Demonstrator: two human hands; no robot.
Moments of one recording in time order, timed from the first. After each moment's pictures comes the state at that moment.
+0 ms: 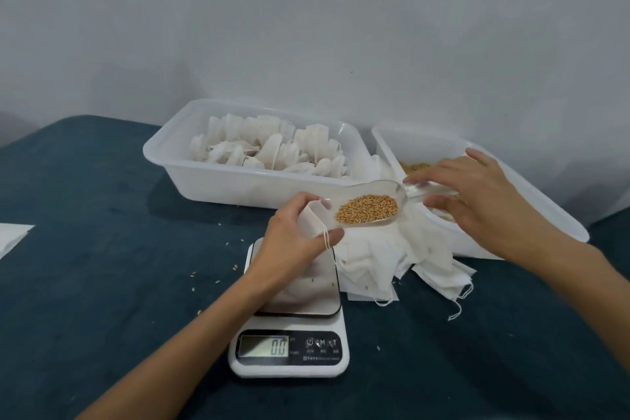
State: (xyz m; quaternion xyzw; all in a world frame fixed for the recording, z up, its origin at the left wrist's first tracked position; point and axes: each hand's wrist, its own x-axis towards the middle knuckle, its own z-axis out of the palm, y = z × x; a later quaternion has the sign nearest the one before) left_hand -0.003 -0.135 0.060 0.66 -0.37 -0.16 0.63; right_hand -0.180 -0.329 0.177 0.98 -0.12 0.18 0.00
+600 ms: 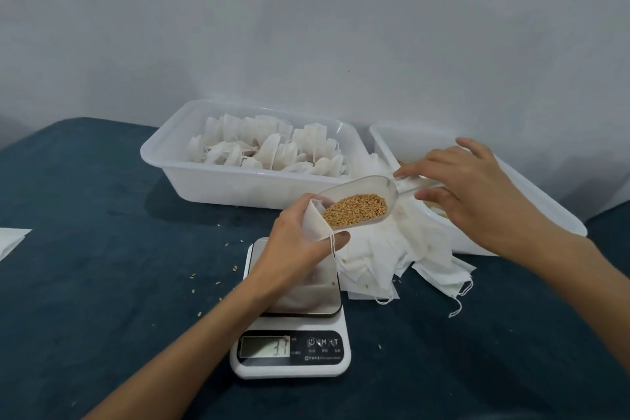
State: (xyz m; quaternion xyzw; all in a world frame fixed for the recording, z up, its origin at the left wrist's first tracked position) left_hand -0.008 -0.136 0.060 0.65 -0.38 -0.17 0.64; right_hand -0.173 -0.319 0.180 0.97 -0.08 0.21 0.07
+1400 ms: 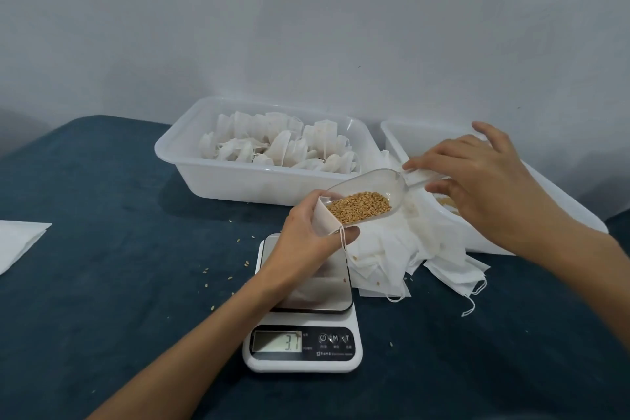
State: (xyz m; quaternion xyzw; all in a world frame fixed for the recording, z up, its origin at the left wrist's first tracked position) left_hand -0.006 -0.139 0.055 0.62 -0.38 -0.19 0.66; right_hand -0.169 -0.317 0.179 0.95 -0.03 0.28 0.15
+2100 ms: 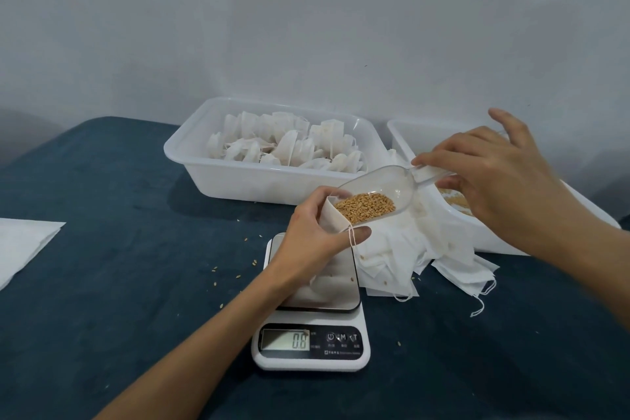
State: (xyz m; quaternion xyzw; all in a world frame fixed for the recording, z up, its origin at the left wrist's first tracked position) left_hand -0.002 -0.139 0.056 0.62 -0.38 -0.18 0.66; right_hand -0.170 -0.317 0.184 0.93 0.00 0.31 0.21
